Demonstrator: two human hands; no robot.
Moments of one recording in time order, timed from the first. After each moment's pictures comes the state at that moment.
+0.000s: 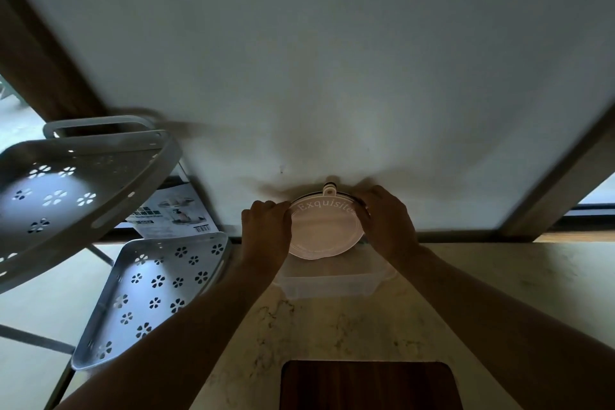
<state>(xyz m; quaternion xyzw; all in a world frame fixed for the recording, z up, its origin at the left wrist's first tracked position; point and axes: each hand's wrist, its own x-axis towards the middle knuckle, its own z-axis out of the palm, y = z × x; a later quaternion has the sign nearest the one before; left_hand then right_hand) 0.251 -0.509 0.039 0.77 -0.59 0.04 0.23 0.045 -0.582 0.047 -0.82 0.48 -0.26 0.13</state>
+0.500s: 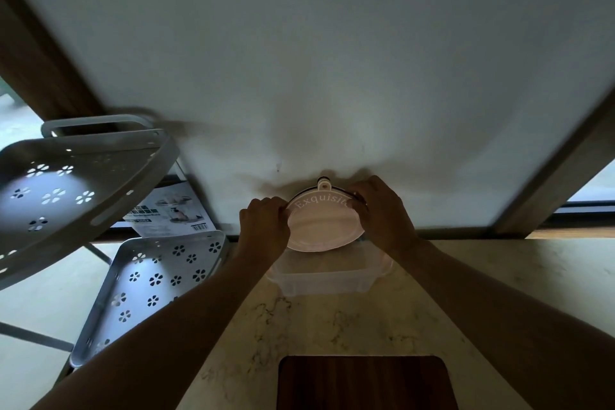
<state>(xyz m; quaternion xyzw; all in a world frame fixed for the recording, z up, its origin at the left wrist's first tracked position) 0.254 -0.511 0.044 0.78 -0.58 -0.02 0.25 0.042 -0.586 0.057 -0.83 0.46 -0.28 0.14</state>
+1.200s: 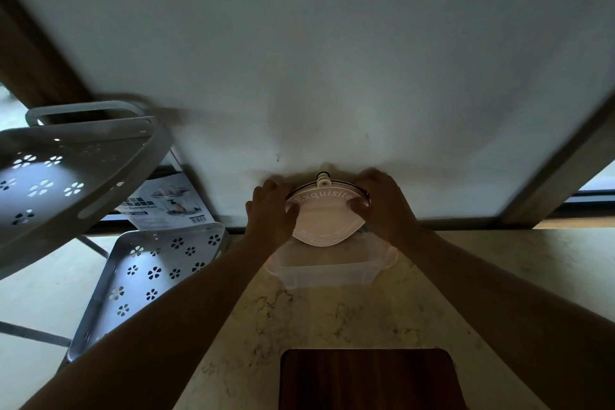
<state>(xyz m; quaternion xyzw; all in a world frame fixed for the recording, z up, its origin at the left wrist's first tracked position) 0.253 -0.527 0.034 0.77 -0.59 -0.08 0.23 0.039 -0.599 0.040 -0.84 0.47 -0.22 0.17</state>
